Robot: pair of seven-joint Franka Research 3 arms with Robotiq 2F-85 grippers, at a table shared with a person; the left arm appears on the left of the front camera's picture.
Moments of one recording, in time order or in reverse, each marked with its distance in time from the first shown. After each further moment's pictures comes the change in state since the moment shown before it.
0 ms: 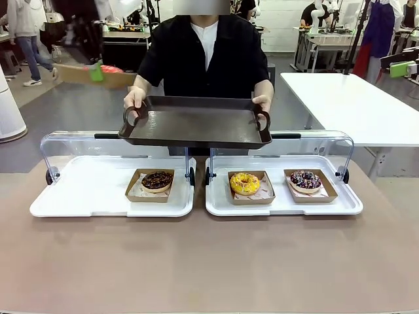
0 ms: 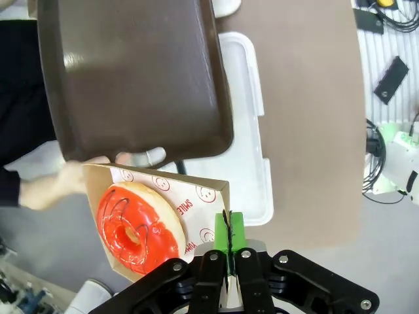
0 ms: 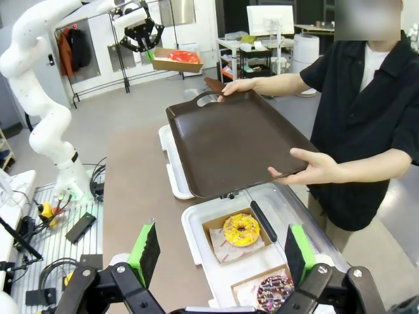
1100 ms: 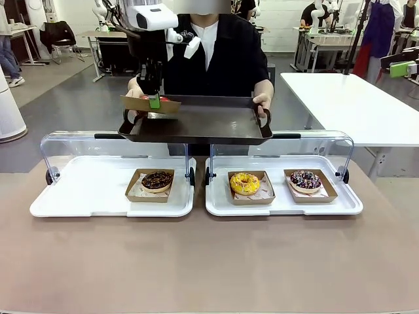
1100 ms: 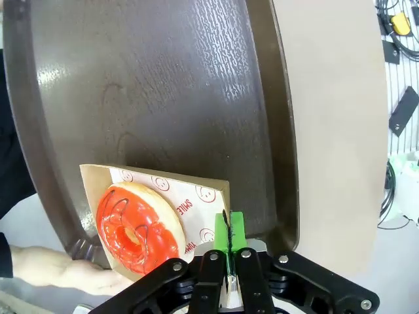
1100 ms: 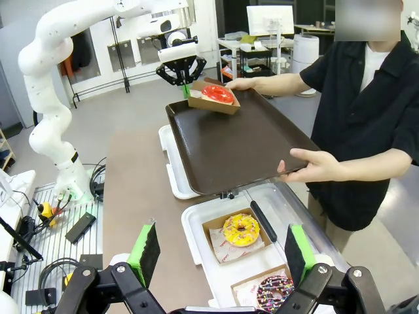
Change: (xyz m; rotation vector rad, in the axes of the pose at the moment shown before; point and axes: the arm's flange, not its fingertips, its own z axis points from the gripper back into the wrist) left arm 0.071 0.080 -0.108 -0.118 -0.022 -0.003; right arm 0.000 0.000 0.000 0.000 0.000 0.000
